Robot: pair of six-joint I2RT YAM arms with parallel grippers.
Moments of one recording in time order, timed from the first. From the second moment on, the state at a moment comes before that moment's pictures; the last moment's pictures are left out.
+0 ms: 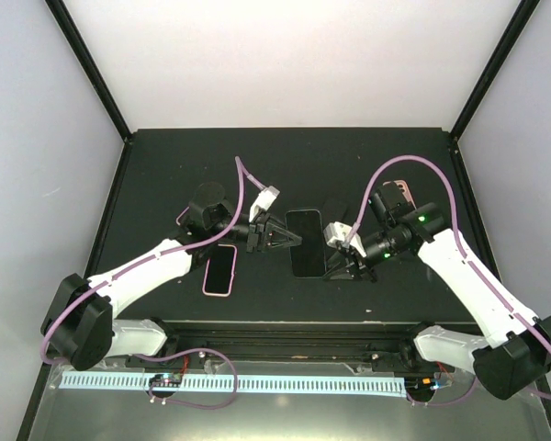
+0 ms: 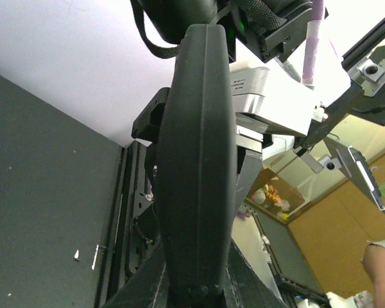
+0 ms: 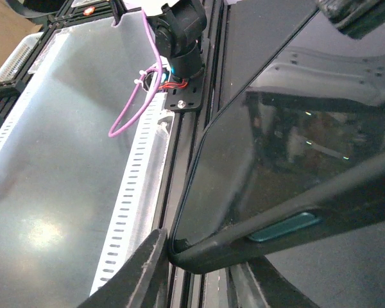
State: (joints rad) left arm -0.62 1.28 0.78 0.47 1.14 -0.70; right arm 0.49 1.16 1.12 -1.22 -1.01 -0.92
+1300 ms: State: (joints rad) left arm -0.61 1.29 0.77 0.55 1.23 -0.78; right arm 0.52 1.16 1.10 -1.17 -0.97 -1.04
